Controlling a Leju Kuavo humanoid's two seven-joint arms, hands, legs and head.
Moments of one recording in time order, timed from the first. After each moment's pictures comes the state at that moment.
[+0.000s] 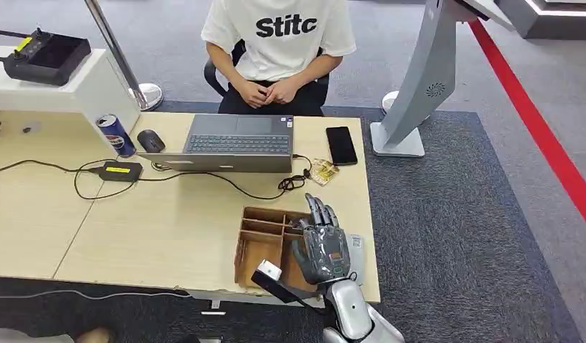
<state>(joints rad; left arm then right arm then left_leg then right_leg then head) -0.23 0.12 -0.68 -0.25 0.02 -0.04 0.16 -0.32 0.01 0.83 -0.94 1.15 -0.55 0.23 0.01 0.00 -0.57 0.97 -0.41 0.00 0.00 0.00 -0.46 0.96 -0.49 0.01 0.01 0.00</state>
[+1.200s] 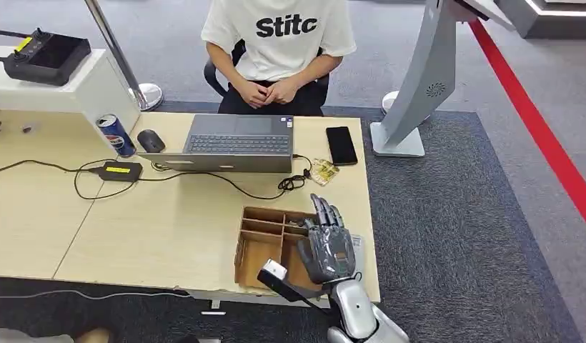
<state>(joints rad) -0.23 0.12 -0.67 -0.25 0.02 -0.04 0.16 -0.32 -0.01 0.82 -0.94 1.16 -0.55 0.24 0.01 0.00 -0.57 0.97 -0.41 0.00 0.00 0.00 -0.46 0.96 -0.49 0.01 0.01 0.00</state>
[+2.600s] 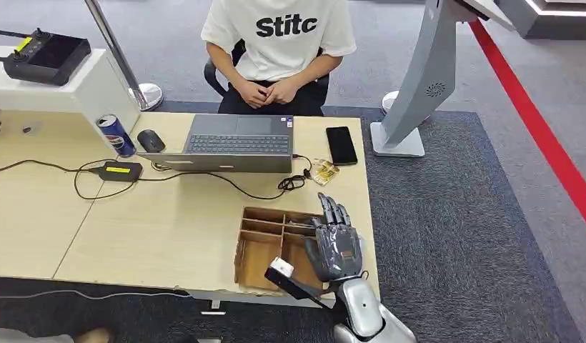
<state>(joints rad) -0.22 0.12 -0.67 -0.25 0.00 -0.05 0.16 -0.32 -0.03 0.79 -0.94 1.17 -0.55 0.23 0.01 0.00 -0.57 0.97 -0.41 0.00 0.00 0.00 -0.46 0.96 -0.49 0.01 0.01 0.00</state>
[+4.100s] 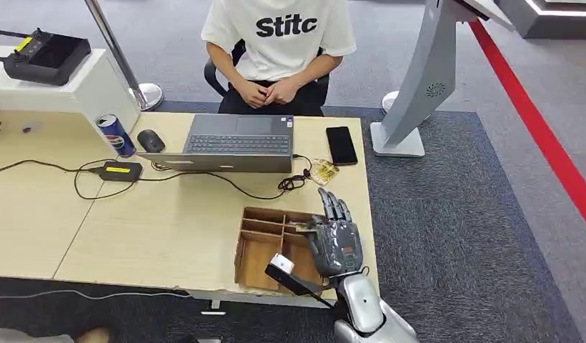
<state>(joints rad) -0.22 0.12 -0.65 -0.25 0.00 -0.05 0.16 -0.34 -0.03 0.79 -0.94 1.18 -0.56 0.22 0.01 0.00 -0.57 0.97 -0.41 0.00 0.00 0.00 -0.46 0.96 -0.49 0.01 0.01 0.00</state>
